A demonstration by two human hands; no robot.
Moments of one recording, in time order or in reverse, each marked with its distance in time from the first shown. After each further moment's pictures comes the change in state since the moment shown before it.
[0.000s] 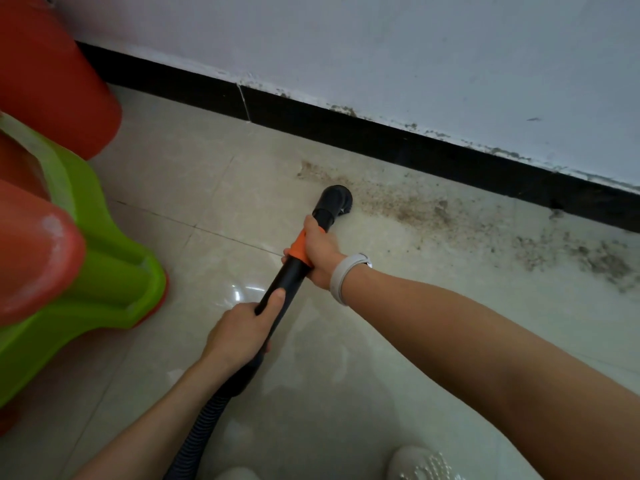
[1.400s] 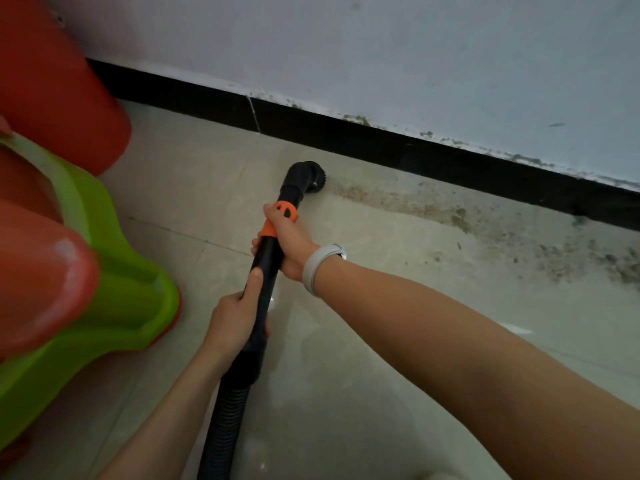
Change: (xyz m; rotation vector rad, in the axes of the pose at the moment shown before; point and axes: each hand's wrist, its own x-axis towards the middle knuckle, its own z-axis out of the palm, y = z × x) left_hand 0.038 -0.006 -0.028 -0.341 0.094 -0.123; right_hand 0.012 -0.008 0.066 0.020 -0.231 -0.095
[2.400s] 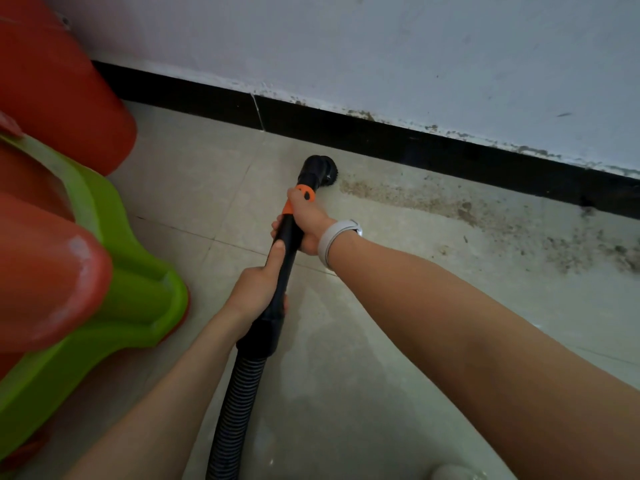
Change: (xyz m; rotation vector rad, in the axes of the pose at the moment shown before) left_hand 0.022 0.030 0.007 -0.010 -0.140 -0.061; right_hand 0.002 -0.030 -0.003 -0.021 0.081 0.072
